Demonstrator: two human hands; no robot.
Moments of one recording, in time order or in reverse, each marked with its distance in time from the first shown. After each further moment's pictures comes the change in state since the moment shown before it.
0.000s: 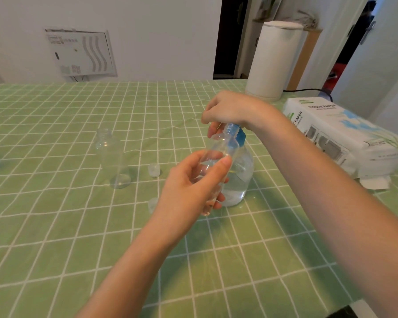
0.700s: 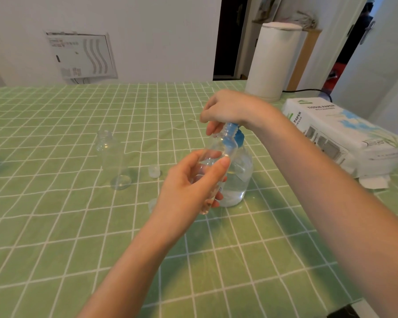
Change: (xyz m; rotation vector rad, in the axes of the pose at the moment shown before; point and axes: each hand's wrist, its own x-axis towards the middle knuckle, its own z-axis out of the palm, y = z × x) left_hand 0.000 0.001 0.000 0.020 0.010 0.011; right_hand -0.006 -0.005 -0.002 -0.013 0.017 -0.029
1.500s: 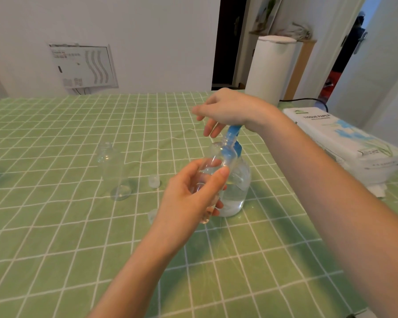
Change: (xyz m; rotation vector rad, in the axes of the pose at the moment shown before) left_hand 0.001 0.002 0.002 -0.017 0.000 0.012; right_hand -0.002 -0.005 -0.015 0.053 0.021 -0.047
